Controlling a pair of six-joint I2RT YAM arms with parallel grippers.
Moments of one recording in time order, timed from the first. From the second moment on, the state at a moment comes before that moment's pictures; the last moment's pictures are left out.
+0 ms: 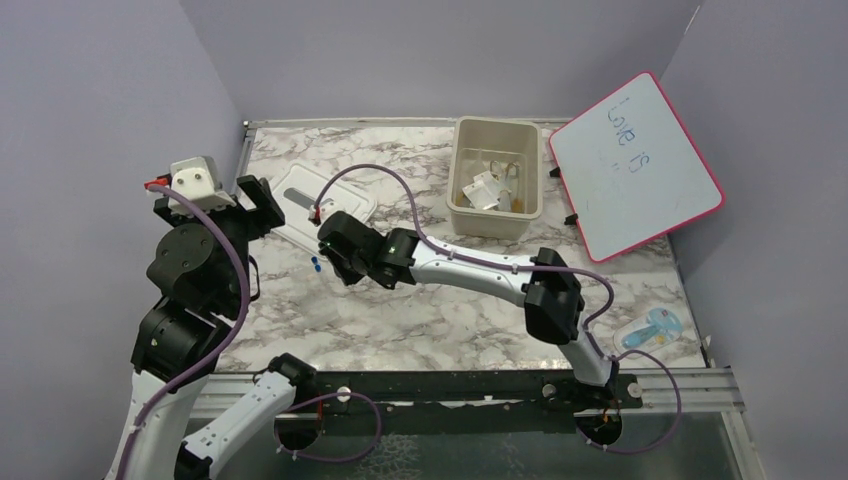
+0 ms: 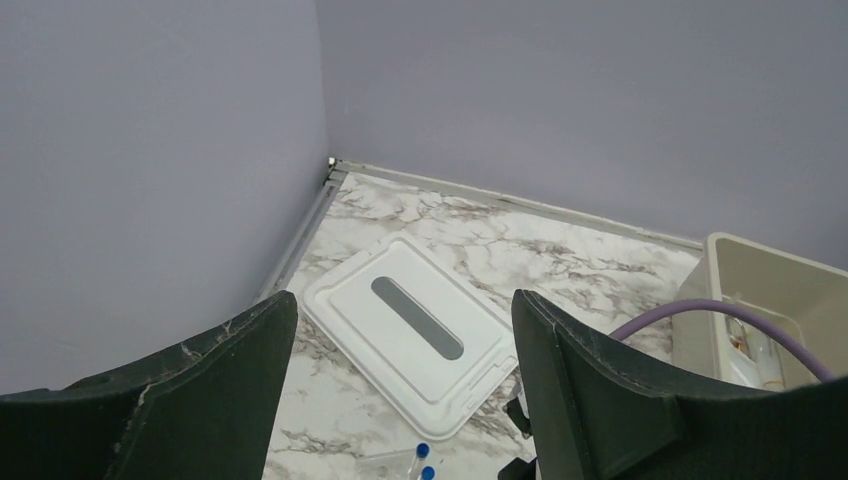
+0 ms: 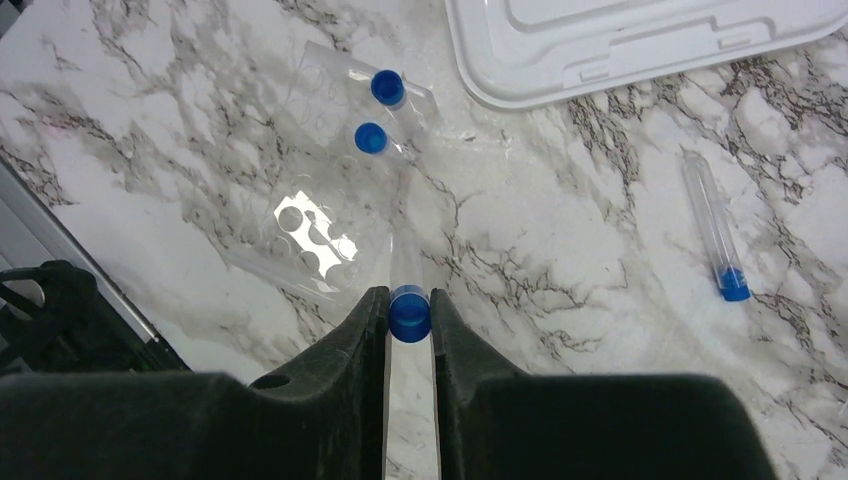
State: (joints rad) left arm -0.49 0.68 1.32 -0.62 -0.69 -0.10; right arm 1.20 2.12 1.89 -0.52 0.20 0.32
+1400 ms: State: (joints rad) left arm -0.49 0.60 1.26 -0.64 -0.75 -0.09; right arm 1.22 2.33 2.15 -0.57 0.19 0.26
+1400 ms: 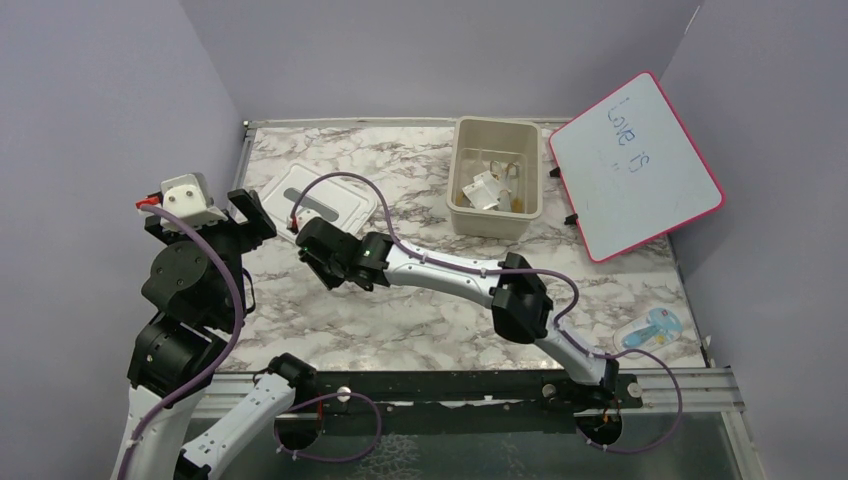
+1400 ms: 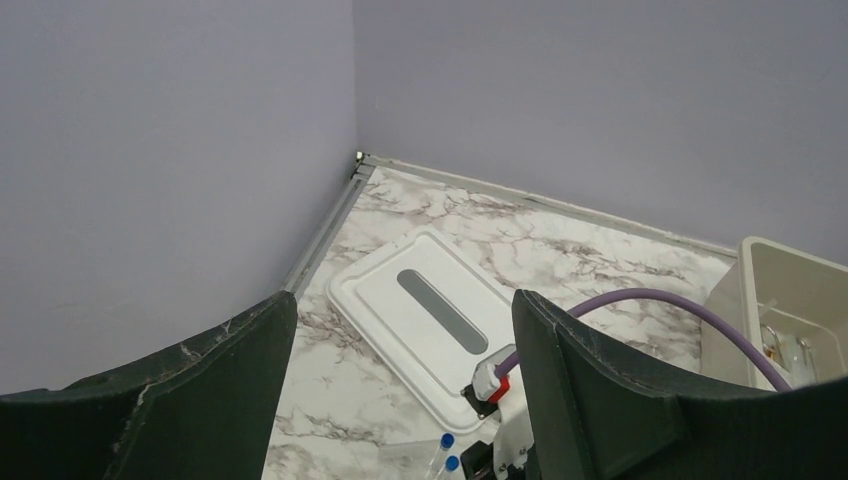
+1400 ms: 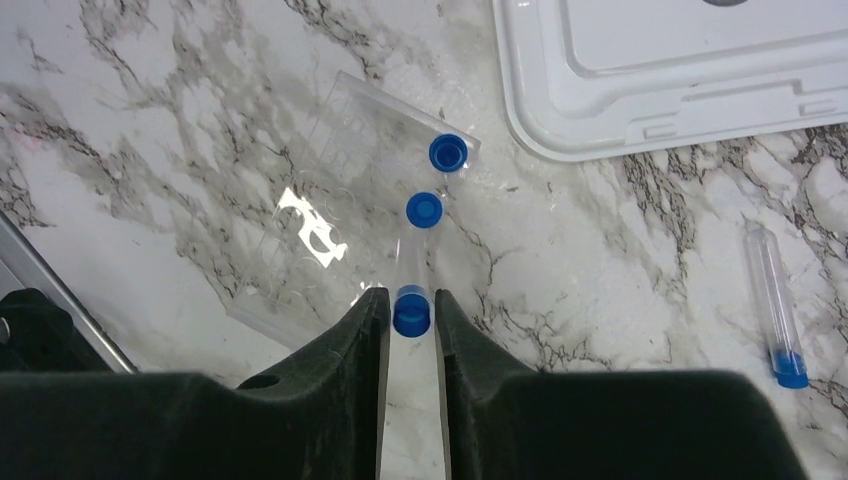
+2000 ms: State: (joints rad) left arm -0.49 0.60 1.25 -0.64 -0.75 -0.09; right arm 1.22 2.38 2.19 -0.62 0.18 0.26
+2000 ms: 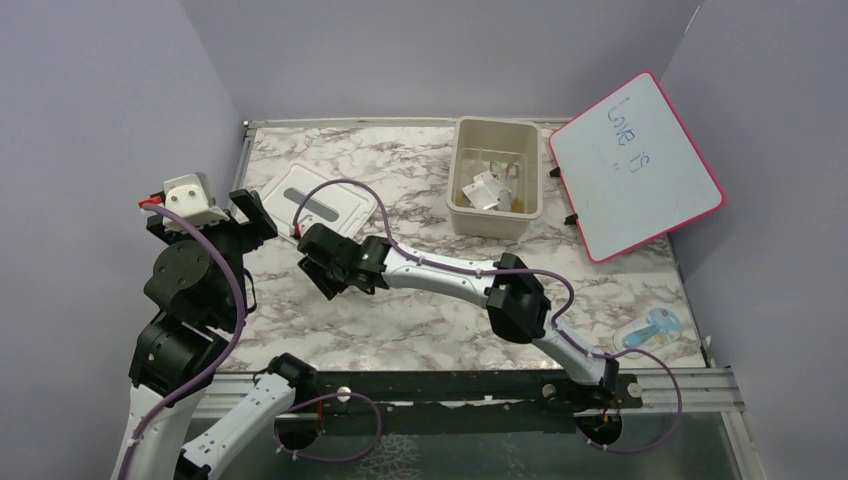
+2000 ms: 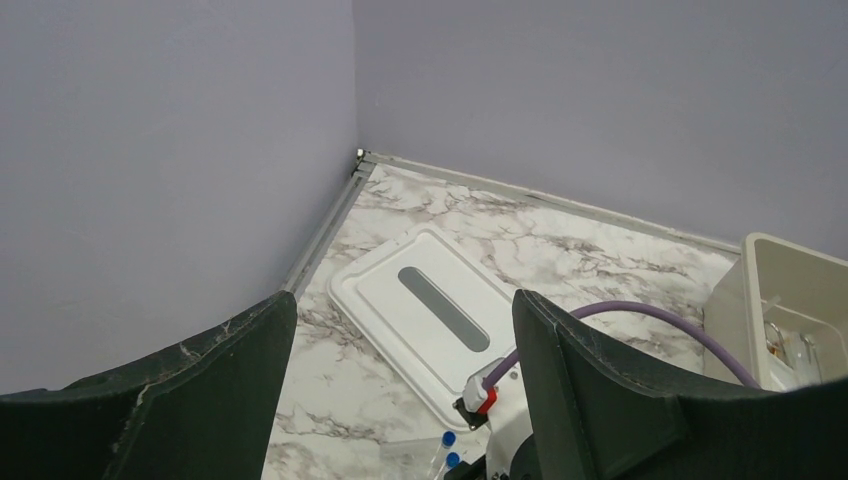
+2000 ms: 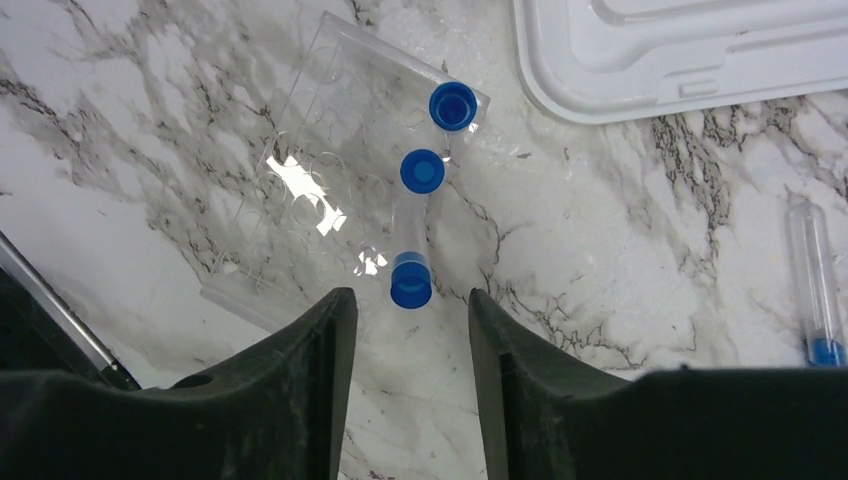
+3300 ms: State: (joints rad) left arm -0.49 0.62 1.22 -0.64 -0.75 -0.10; right arm 1.22 2.30 1.94 -0.35 0.17 0.24
